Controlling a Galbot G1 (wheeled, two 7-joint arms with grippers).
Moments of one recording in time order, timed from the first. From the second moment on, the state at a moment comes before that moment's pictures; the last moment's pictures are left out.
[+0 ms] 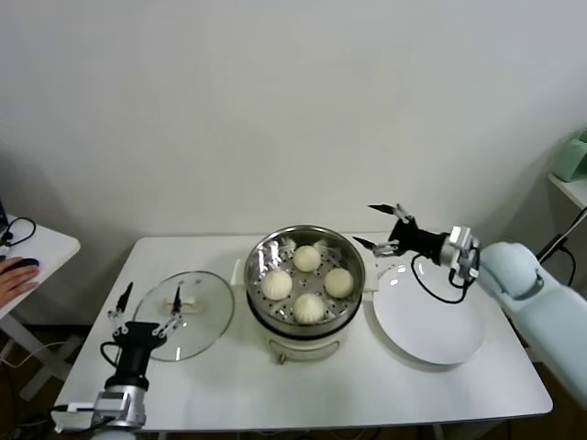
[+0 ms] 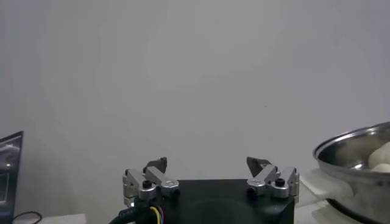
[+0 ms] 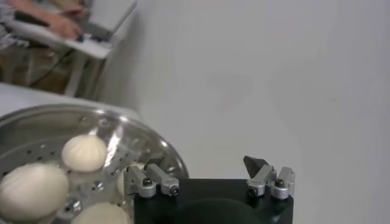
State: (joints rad) left arm 1.60 -1.37 -0.66 -2.05 0.05 -0.13 -0.07; right arm -0.63 0.68 0.03 1.61 0.46 0.02 -0.55
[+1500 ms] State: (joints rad) left arm 1.62 -1.39 -0.74 -2.03 -0.09 -0.14 0.00; right arm -1.61 1.36 0.62 1.86 0.26 0.30 -0.21
